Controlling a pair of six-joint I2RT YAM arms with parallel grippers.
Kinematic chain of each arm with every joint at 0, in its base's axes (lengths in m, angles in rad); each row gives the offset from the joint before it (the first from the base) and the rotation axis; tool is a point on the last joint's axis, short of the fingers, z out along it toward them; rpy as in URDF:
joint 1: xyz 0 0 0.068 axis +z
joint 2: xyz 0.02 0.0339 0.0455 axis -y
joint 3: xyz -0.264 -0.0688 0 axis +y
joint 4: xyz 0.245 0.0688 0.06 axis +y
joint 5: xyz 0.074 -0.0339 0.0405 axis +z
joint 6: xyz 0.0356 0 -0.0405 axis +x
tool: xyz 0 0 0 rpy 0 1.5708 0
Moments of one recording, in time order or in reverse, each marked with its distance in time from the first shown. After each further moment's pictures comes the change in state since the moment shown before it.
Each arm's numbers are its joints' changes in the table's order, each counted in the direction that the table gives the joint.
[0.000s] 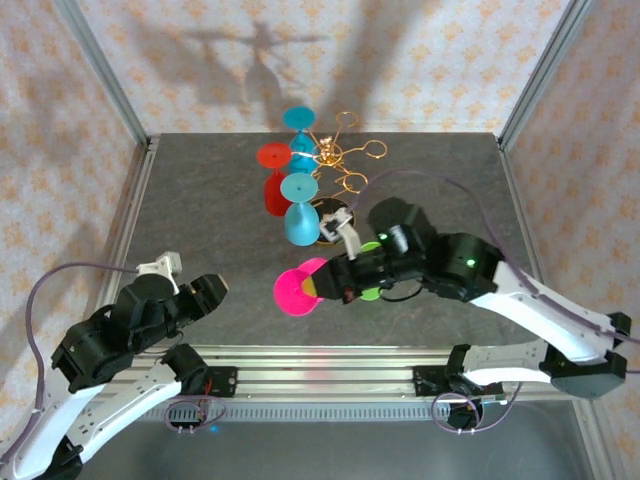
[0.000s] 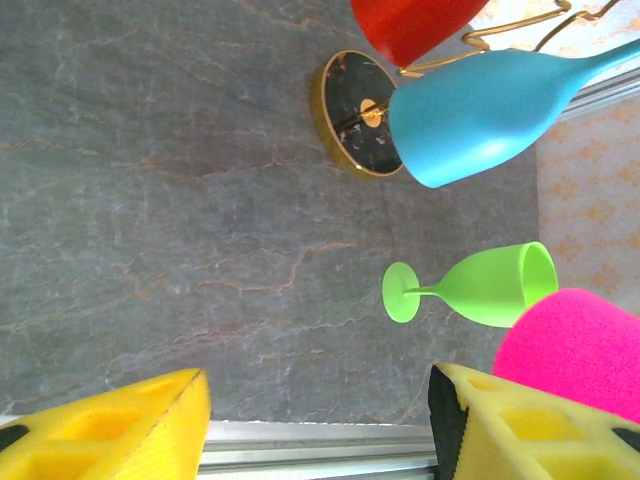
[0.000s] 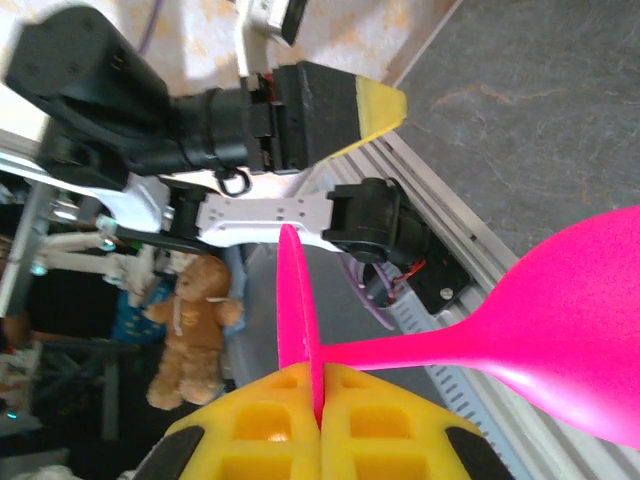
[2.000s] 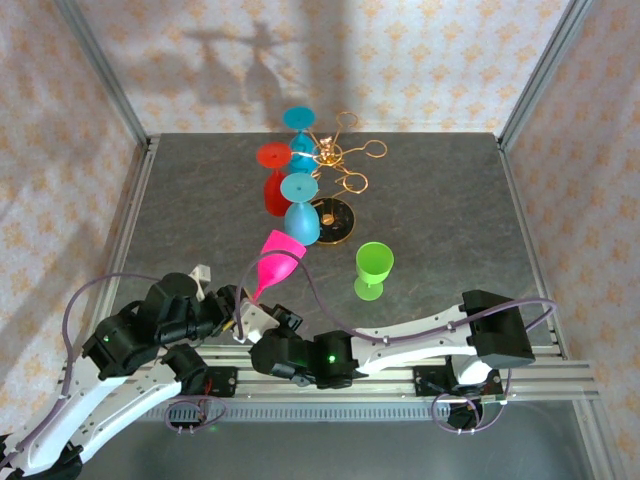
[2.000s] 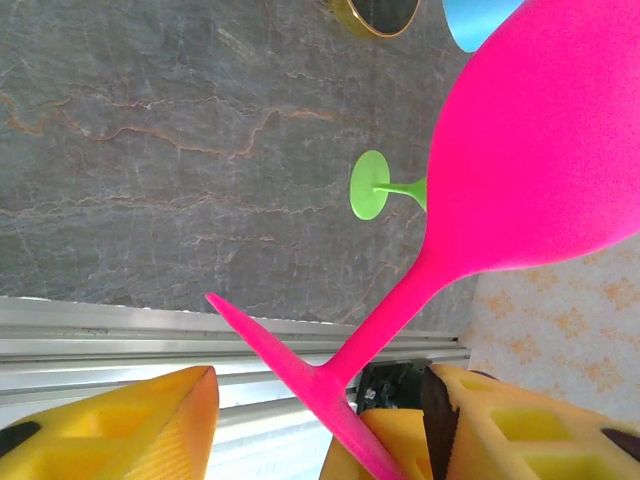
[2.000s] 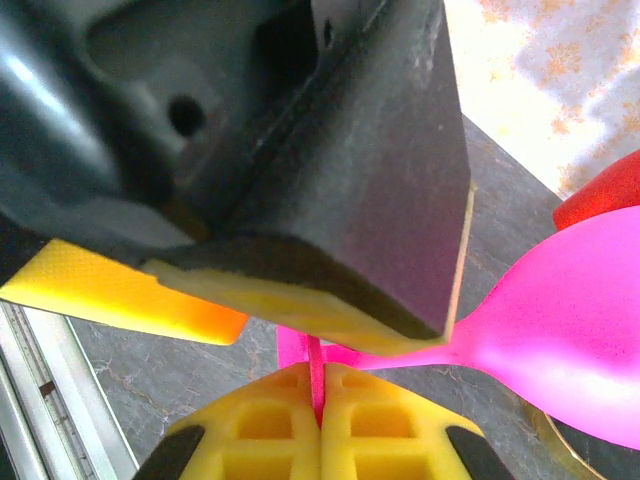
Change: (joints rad) left arm 0.000 -0.005 0.189 -0.153 -0.289 -0.209; right arm 0.496 -0.441 0.315 -0.746 -1.264 -0.663
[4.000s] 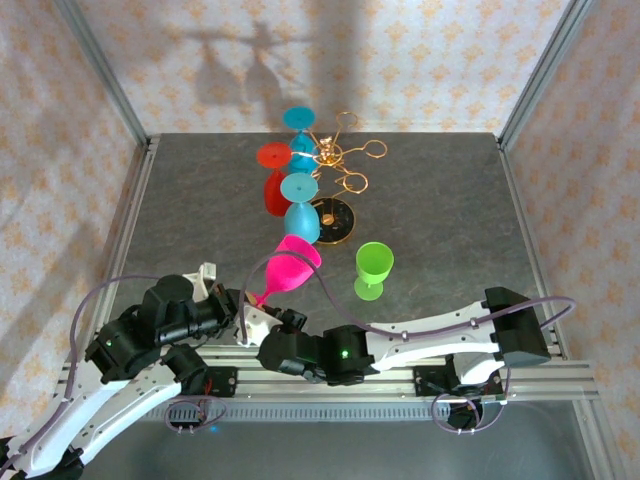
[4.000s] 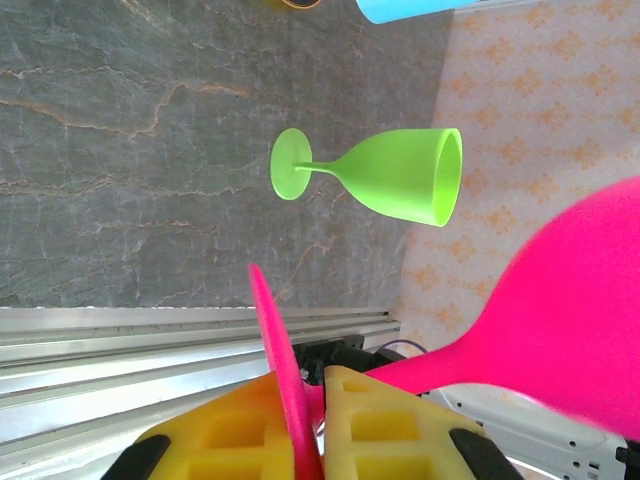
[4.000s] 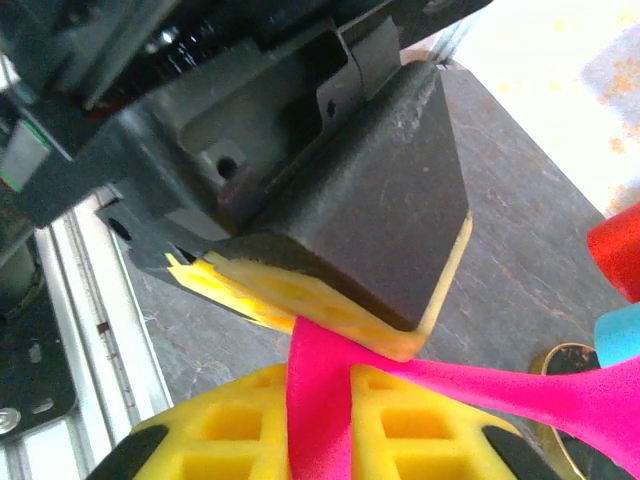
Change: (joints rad) left arm 0.000 0.050 0.058 -0.156 -0.074 -0.046; right arm 0.006 0.087 -0.030 0.151 0.140 -0.044
